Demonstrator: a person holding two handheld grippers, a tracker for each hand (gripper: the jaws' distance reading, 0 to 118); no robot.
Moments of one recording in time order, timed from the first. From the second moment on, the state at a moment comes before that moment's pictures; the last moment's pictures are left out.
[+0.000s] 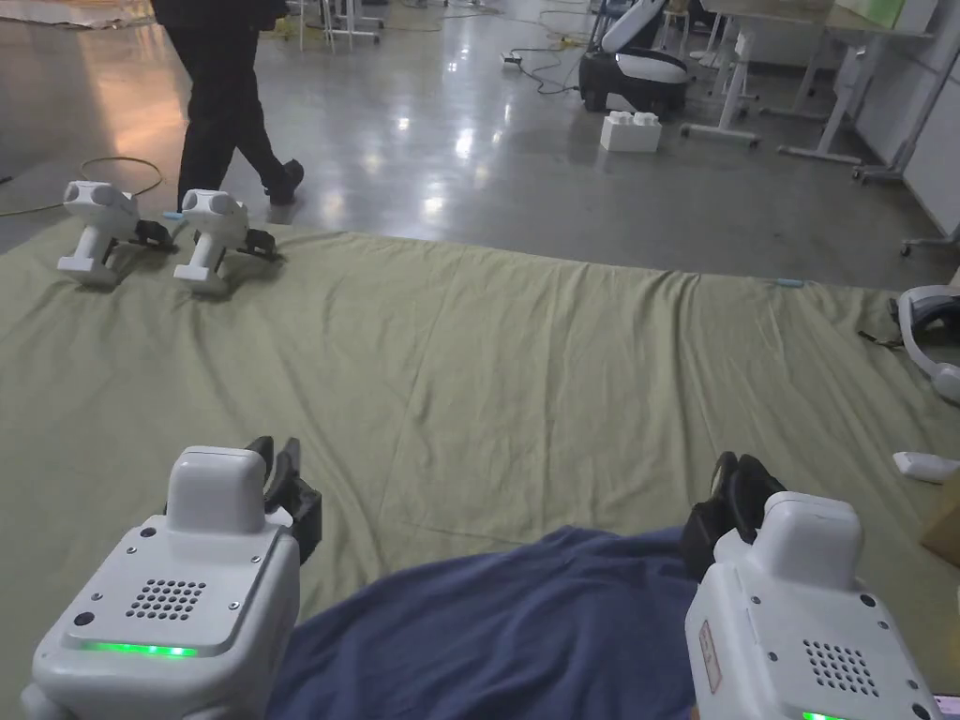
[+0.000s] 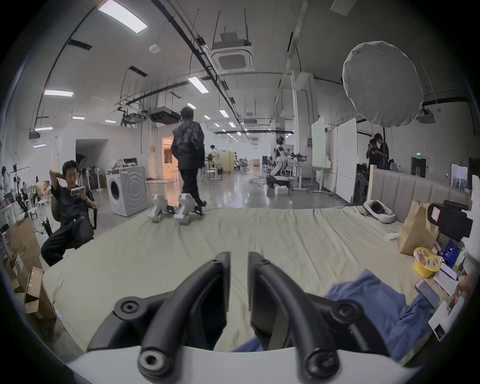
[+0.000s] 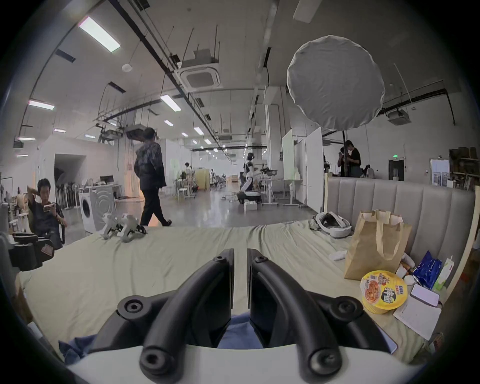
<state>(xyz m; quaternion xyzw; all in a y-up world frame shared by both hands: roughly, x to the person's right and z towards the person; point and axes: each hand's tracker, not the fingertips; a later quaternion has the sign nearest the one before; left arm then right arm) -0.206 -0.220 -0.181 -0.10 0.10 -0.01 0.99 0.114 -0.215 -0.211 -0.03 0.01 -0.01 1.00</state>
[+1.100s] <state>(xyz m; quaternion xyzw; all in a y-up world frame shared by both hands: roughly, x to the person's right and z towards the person) -0.363 -0.351 -0.172 -0.51 0.11 0.22 0.82 0.113 -0.253 -0.224 -0.12 0.03 0.02 0.99</state>
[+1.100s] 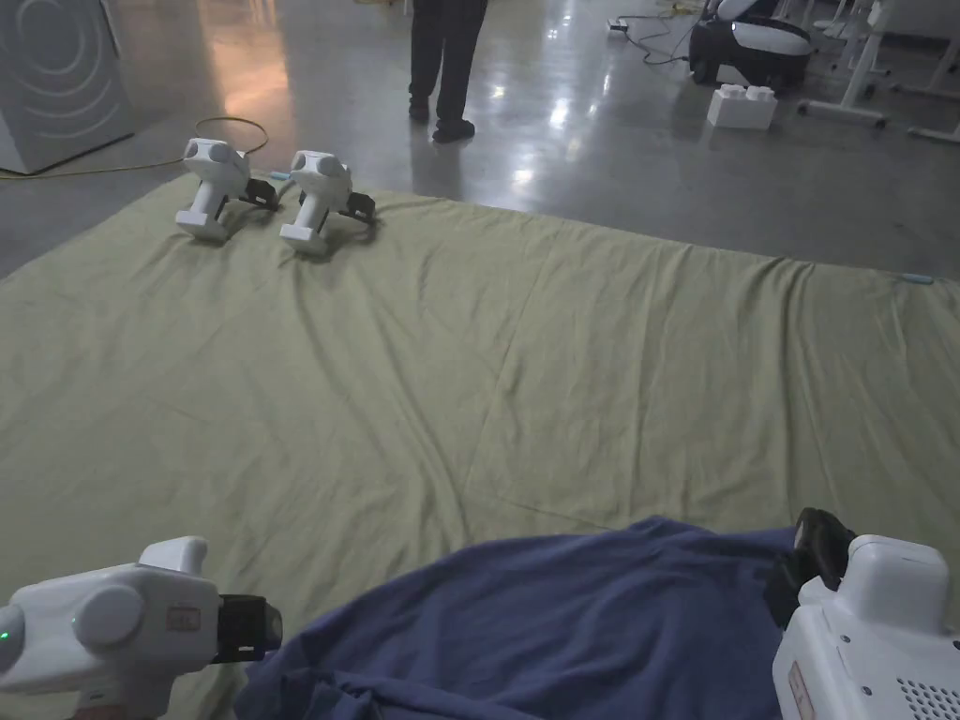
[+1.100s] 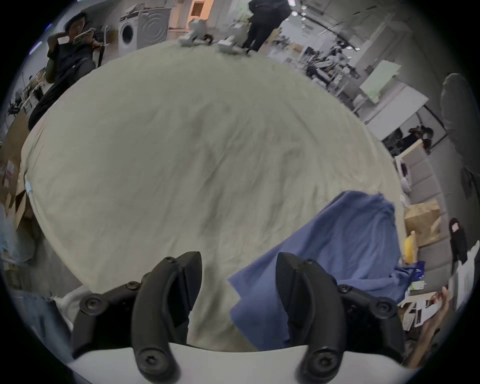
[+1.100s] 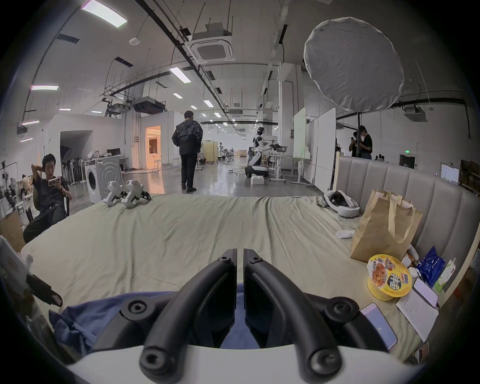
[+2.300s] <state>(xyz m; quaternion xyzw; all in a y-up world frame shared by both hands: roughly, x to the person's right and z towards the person) -0.354 -0.307 -0.177 -0.45 0.09 0.17 0.87 0.176 -0.274 -0.302 -0.26 0.02 0.04 0.97</state>
